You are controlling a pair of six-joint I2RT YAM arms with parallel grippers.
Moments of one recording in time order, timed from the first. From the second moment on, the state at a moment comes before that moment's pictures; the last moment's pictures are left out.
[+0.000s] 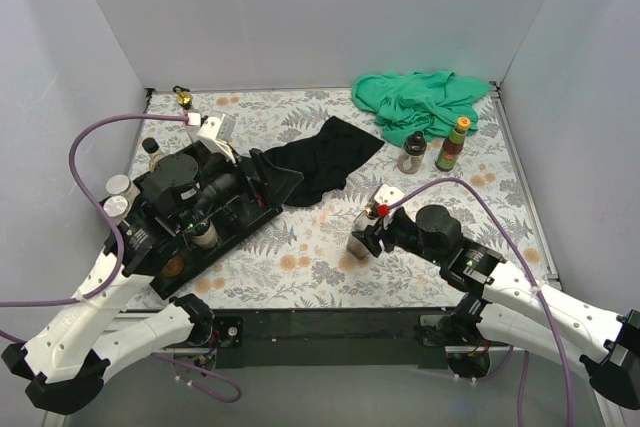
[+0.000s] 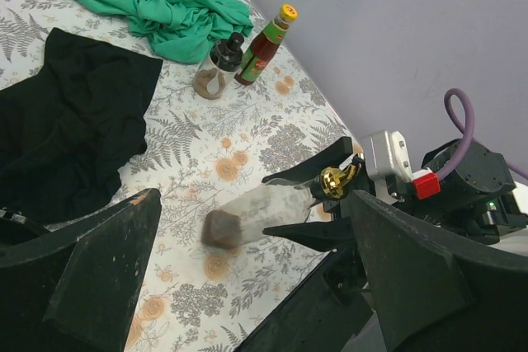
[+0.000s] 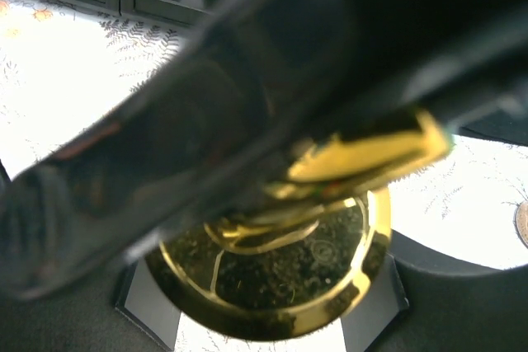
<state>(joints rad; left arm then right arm) -0.72 0.82 1.16 -0.45 0.05 -0.51 0.91 0.76 0.49 -0.01 -0.05 -0.11</state>
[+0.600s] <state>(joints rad) -0.72 0.82 1.16 -0.44 0.04 -0.51 0.91 0.68 0.48 -0.07 -0.01 -0.08</state>
